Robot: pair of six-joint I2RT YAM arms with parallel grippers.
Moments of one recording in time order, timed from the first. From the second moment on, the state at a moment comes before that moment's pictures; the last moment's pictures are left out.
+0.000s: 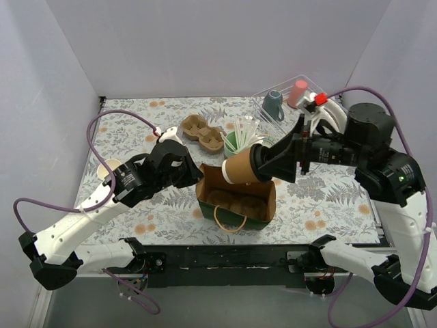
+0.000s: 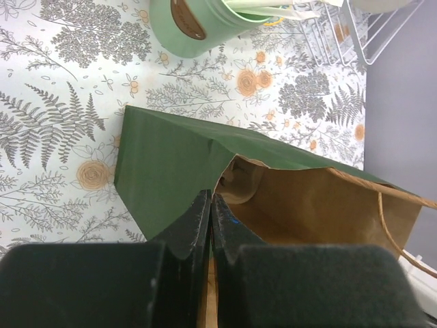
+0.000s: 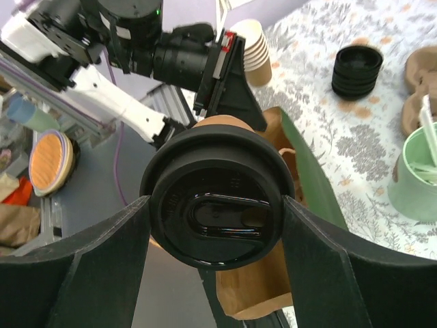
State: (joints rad) left arm -0.91 1.07 1.27 -0.87 -0.25 -0.94; right arm 0.53 1.02 1.67 -0.91 -0.76 0.23
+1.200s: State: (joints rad) left arm -0.90 1.00 1.26 -0.83 -0.23 -0.88; right arm 1.42 1.19 1.62 -1.19 0.27 0.21
